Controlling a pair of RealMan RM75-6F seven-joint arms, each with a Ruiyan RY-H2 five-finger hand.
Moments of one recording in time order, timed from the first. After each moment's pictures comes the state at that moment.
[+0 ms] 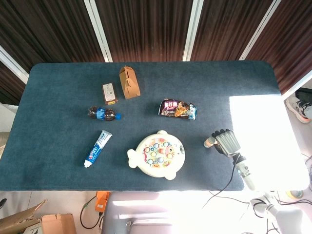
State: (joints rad) left arm 0.07 -1.25 0.04 -1.00 1.53 1.54 -0.26; right arm 0.54 -1.79 -0.01 -0.55 -1.56 1.14 0.12
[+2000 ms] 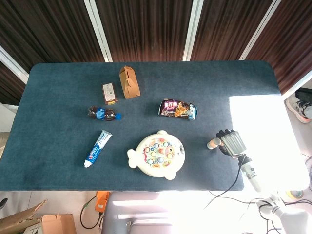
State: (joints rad) left arm 0.07 -1.26 0.04 -0.97 1.55 1.56 -0.28; right arm 0.51 -1.76 -0.01 -0.55 -1.58 1.18 0.17
